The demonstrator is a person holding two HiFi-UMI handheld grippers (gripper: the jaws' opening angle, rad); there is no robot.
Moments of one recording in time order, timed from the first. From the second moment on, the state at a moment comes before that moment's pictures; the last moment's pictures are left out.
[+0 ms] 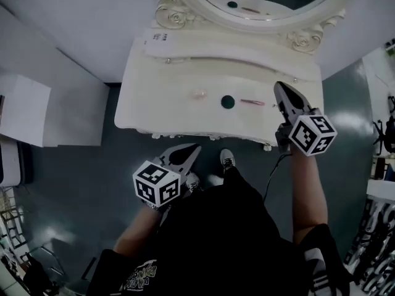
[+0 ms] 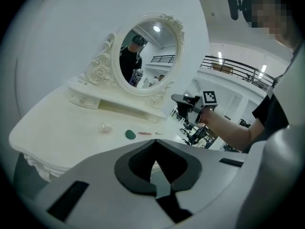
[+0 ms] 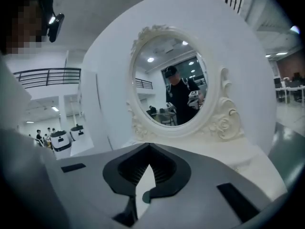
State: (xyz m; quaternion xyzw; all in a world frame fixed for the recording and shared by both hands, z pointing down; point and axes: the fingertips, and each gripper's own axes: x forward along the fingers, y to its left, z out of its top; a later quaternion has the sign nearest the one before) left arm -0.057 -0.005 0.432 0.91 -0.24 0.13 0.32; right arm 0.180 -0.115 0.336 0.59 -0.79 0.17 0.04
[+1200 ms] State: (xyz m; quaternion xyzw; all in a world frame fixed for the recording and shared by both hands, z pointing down) left arm -0.050 0.001 0.469 0.88 -0.23 0.17 0.37; right arm 0.091 -0.155 0.601 0.44 -0.77 0.22 0.40
